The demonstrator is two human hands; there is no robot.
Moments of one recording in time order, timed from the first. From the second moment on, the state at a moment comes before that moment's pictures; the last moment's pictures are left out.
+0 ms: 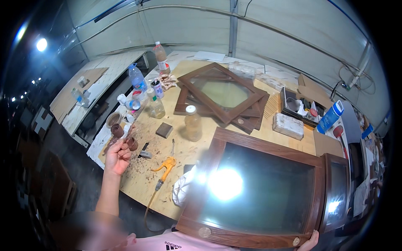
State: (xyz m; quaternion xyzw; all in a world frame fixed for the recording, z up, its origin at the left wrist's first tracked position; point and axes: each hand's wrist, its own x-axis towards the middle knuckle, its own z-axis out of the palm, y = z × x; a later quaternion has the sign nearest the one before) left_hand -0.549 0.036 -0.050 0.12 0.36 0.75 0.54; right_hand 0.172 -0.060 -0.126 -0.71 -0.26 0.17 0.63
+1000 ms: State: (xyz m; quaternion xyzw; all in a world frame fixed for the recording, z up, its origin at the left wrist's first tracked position) left_hand -0.641 0.042 -0.194 0.22 0.80 0.56 0.09; right_hand 0.162 -0.062 -0.109 -0.74 -0.23 0.15 0.62
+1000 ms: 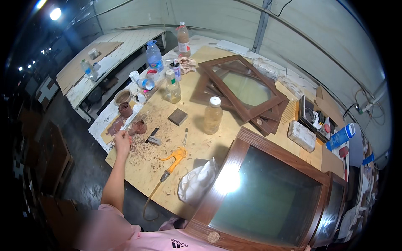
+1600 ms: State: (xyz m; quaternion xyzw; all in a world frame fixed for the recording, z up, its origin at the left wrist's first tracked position) left_hand -0.649 0.024 -0.207 0.19 0.79 0.57 0.14; right_hand 0.139 -0.057 -0.092 -0.75 -0.18 0.16 0.62
